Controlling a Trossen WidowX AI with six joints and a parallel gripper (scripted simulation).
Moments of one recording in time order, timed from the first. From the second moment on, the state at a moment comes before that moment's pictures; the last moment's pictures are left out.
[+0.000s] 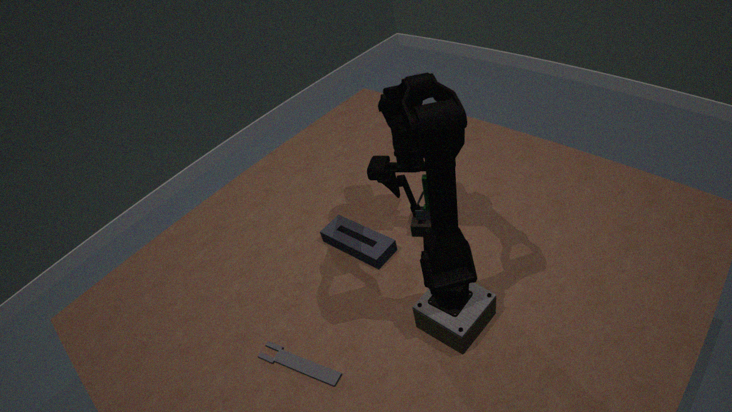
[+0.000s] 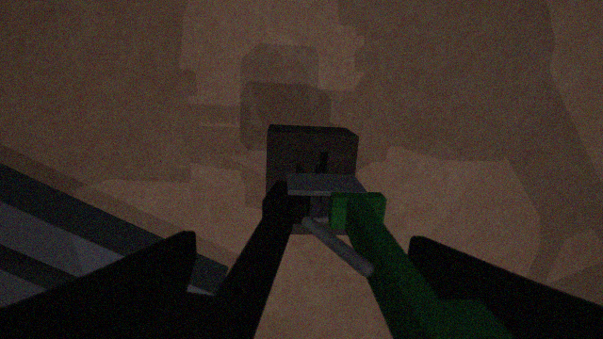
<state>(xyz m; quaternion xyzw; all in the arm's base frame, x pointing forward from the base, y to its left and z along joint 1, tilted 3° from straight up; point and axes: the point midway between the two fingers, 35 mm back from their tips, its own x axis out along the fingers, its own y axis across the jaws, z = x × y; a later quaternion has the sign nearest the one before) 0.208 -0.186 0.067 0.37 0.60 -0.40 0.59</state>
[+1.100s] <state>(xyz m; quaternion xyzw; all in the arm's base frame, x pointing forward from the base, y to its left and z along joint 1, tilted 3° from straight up) 0.207 -0.186 0.067 0.36 0.60 -0.40 0.59</state>
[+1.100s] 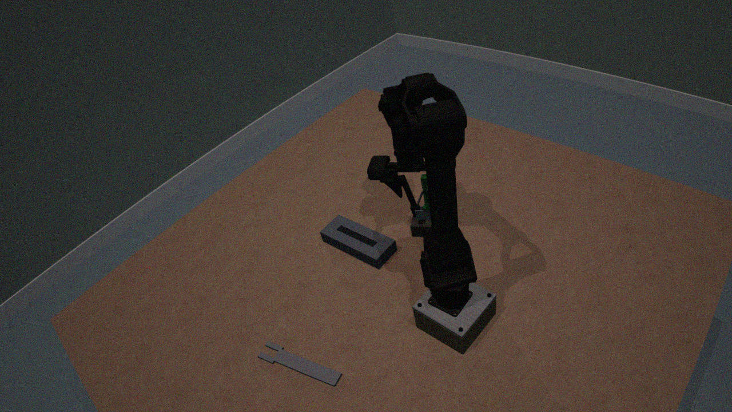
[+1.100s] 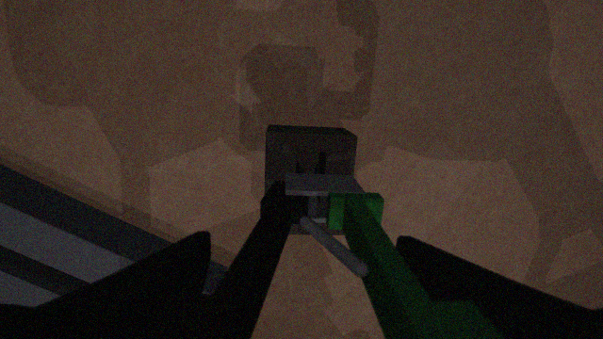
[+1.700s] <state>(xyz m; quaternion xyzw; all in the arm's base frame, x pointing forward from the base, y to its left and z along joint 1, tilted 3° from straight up) 0.205 -0.184 0.077 0.37 0.60 -0.40 0.59</state>
